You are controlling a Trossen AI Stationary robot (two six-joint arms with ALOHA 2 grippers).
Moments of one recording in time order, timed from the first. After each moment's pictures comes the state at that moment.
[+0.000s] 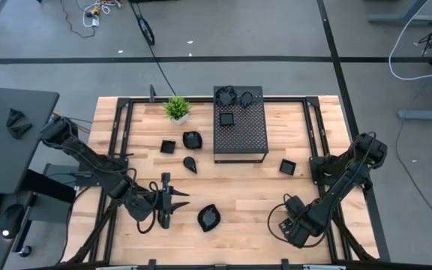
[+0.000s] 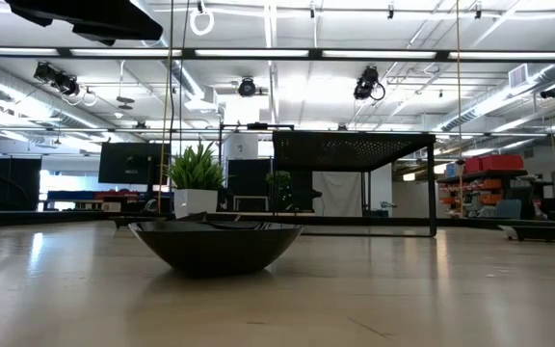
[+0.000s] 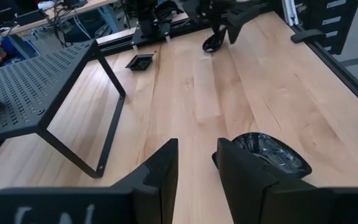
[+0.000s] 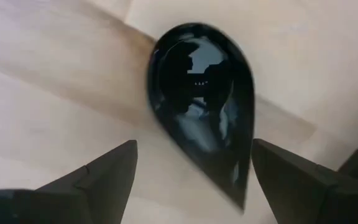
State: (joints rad) left arm -0.71 1.31 0.67 0.15 -0.77 -0.12; right arm 0.91 1.68 0.93 -0.88 -0.09 2.00
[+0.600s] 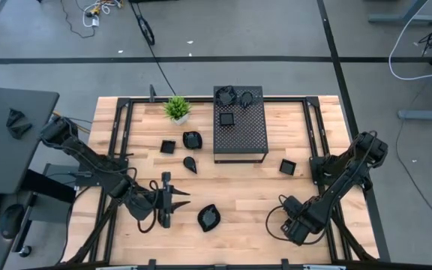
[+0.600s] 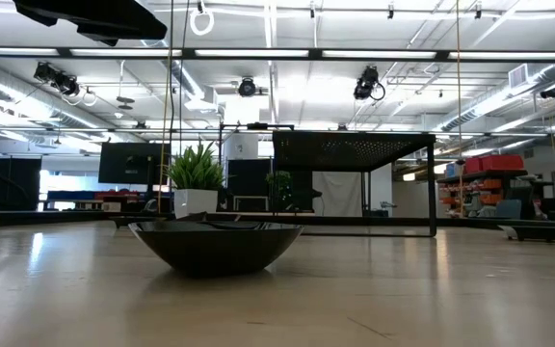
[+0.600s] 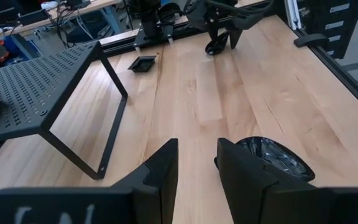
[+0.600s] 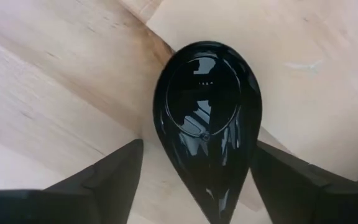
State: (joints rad) left arm -0.71 1.31 0.67 0.16 -0.77 -0.12; right arm 0.91 1.68 0.88 -0.82 -0.08 1.77
